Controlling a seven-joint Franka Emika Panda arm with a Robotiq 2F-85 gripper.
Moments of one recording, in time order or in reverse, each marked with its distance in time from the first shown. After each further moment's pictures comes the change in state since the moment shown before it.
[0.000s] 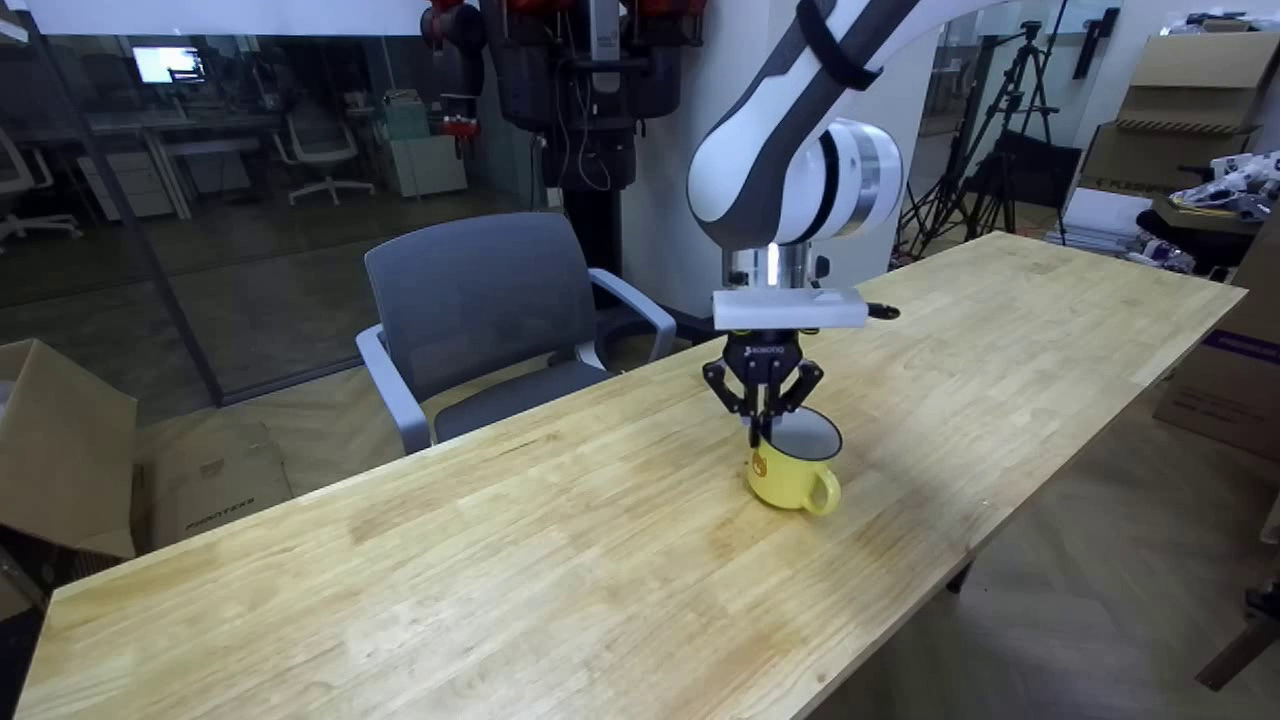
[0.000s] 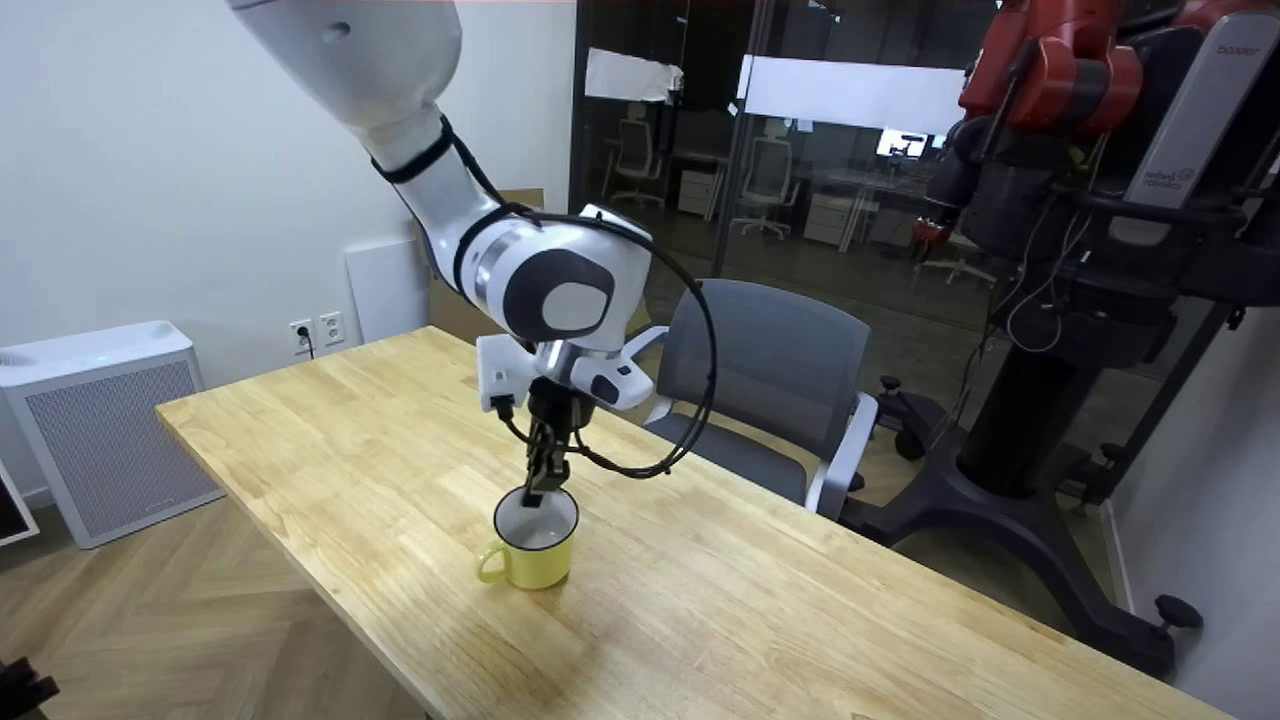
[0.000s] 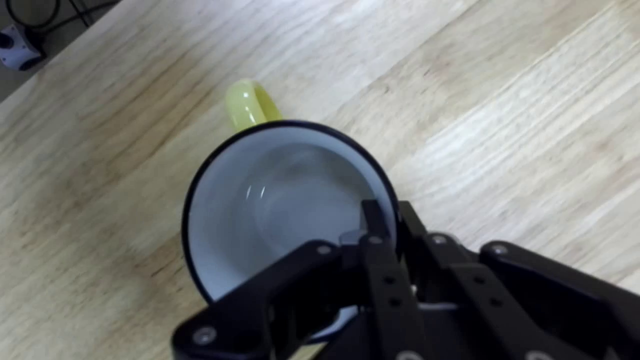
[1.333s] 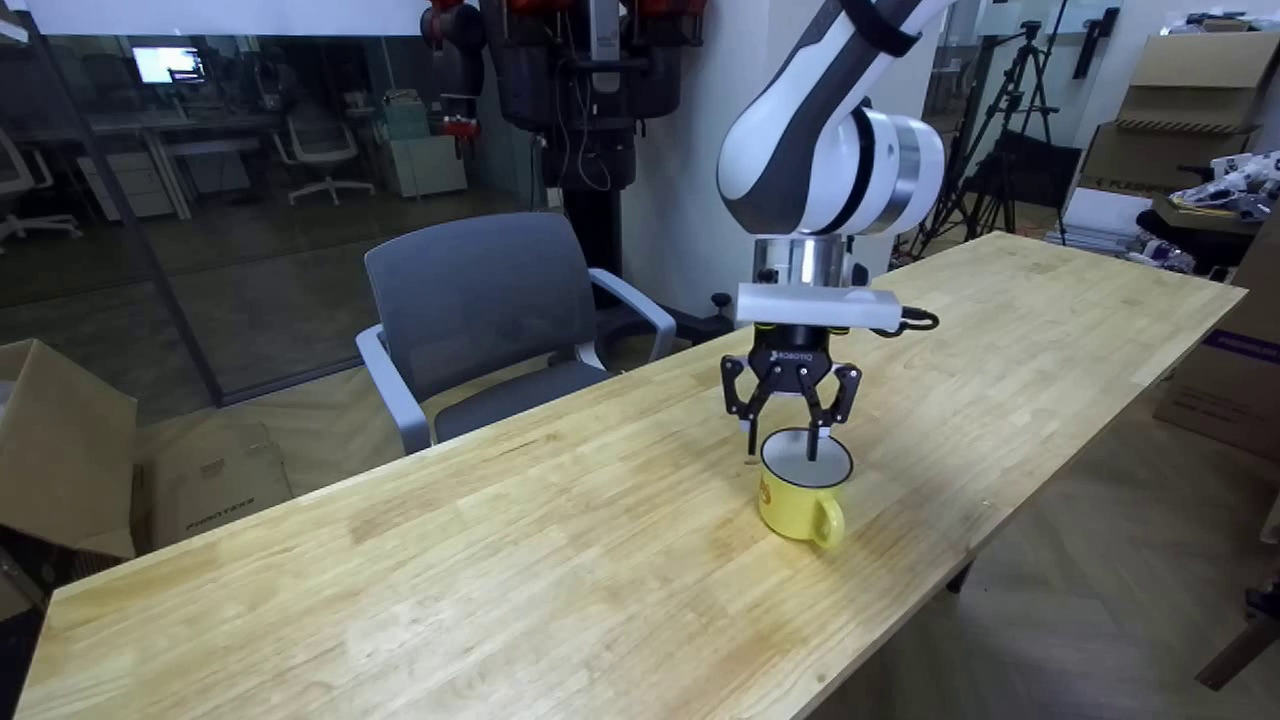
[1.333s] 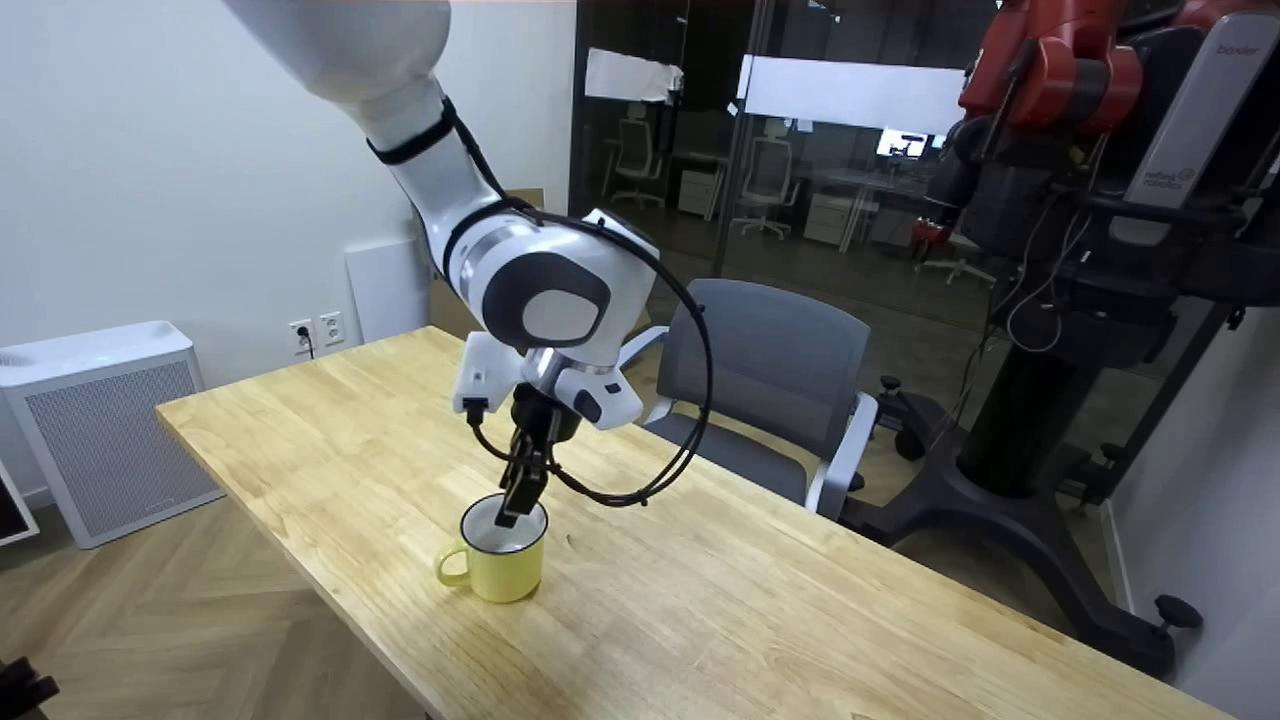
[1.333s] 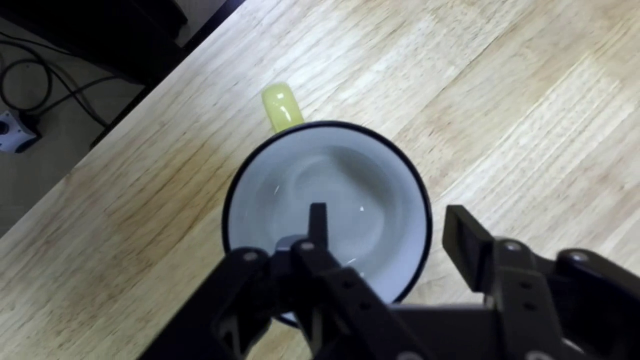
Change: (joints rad) arm -0.033 -0.076 0.013 -0.117 0.114 -0.014 0.000
